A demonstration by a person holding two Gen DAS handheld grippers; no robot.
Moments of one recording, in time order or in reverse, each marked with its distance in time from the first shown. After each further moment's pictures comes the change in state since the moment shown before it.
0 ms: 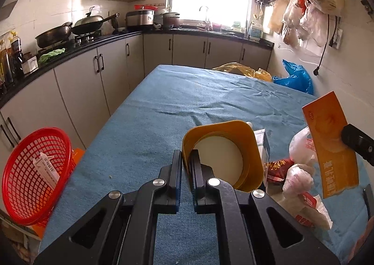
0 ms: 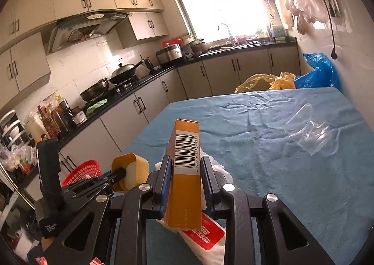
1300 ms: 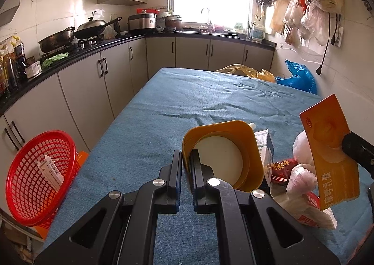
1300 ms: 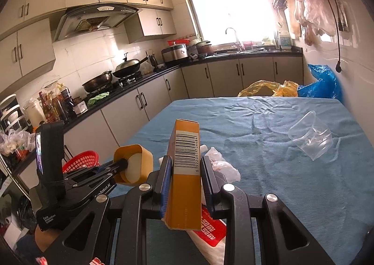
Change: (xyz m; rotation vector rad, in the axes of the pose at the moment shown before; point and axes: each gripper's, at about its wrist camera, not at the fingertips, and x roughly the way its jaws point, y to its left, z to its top) left arm -0.003 -0.006 -0.001 0.013 -0.019 0.033; right arm -0.001 0.015 -0.010 -0.065 -0.006 -0.001
